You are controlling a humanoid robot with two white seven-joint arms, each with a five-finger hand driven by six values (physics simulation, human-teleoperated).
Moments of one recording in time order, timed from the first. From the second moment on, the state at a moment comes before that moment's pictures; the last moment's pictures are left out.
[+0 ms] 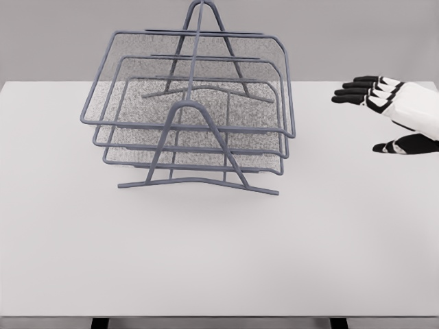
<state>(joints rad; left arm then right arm) 0.02 0.00 0.00 -0.01 -0.28 -0.32 0.04 -0.32 -1.16 0.36 -1.76 0.08 -0.61 0.18</state>
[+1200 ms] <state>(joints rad) 0.02 0.00 0.00 -0.01 -0.28 -0.32 0.04 -0.64 -0.77 0.58 -1.52 0.34 -0.61 0.47</state>
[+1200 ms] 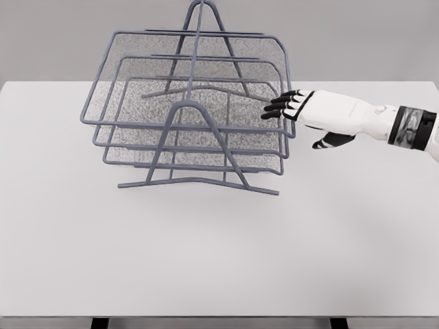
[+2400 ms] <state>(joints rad) 0.02 0.00 0.00 -0.01 -0.28 -0.32 0.04 -0.54 -1.00 0.51 -1.56 0.26 -0.60 0.46</state>
